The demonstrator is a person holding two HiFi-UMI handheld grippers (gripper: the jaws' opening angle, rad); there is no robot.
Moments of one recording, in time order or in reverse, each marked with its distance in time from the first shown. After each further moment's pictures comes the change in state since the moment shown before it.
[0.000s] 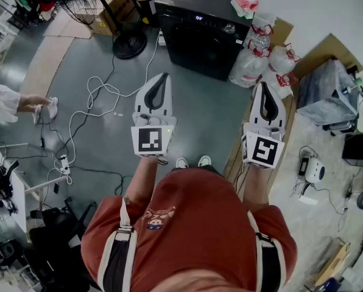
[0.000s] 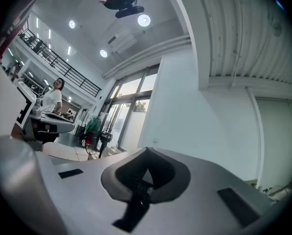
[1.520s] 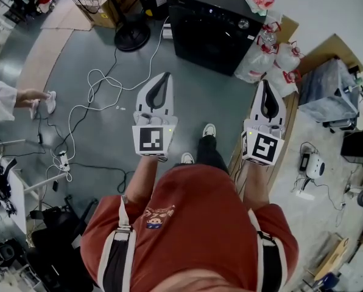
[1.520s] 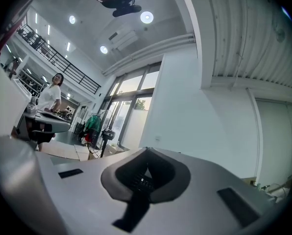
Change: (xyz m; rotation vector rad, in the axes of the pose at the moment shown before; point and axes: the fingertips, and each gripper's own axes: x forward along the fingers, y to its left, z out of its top) left arm -0.054 0.083 -0.043 -0.028 0.034 0.002; right arm 0.010 0.099 -0.006 0.003 0.031 -0.022
